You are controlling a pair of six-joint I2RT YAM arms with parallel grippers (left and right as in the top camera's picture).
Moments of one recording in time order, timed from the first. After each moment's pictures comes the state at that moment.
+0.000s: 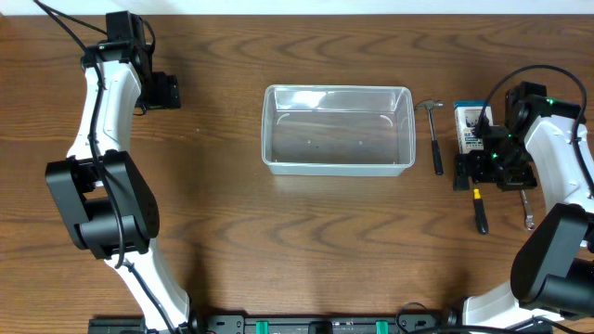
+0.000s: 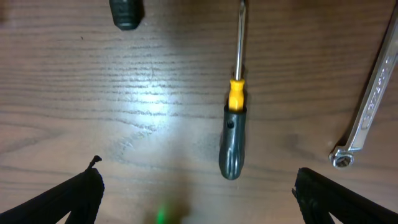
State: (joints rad) left arm 0.15 2.08 1.77 -0.96 -0.19 0.01; right arm -0.23 1.74 1.29 -1.21 0.01 -0.21
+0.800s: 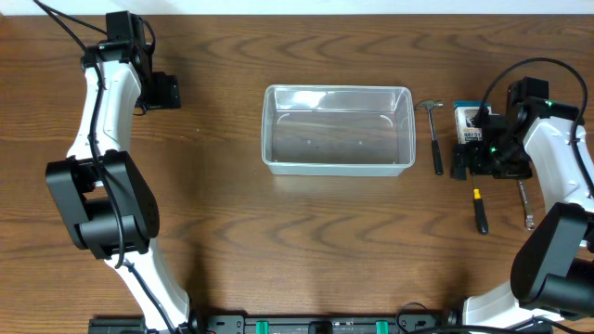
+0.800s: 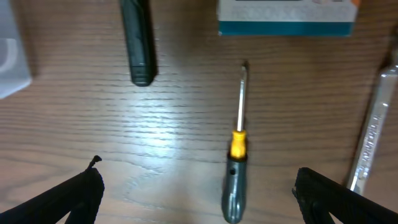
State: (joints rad) left arm 0.15 2.08 1.77 -0.96 -0.19 0.01; right arm -0.23 1.74 1.27 -1.08 -0.06 -0.22
